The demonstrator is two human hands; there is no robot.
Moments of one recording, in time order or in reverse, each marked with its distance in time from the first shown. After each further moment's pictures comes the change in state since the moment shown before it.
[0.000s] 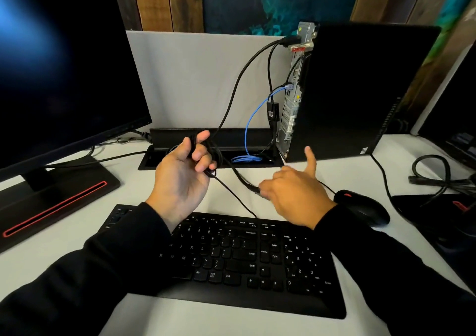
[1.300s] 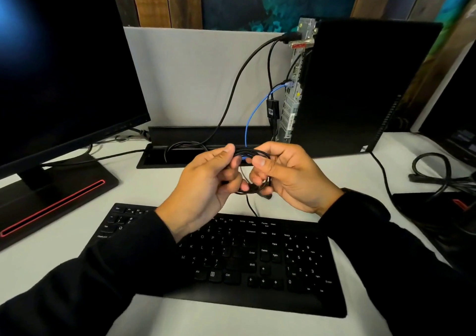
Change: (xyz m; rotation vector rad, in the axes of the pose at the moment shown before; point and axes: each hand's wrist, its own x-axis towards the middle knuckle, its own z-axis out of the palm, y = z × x) left_hand -0.035 -0.015 0.030 0.404 -0.252 -0.063; right_hand 0.008 -0.010 -0.033 1.832 0.046 -0.078
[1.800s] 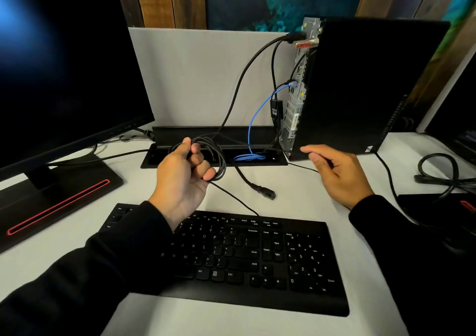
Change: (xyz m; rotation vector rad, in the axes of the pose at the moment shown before) left_hand 0.020 0.007 -0.036 -0.303 0.485 -0.013; right_hand -0.026 0.026 -0.095 -1.037 0.424 -0.301
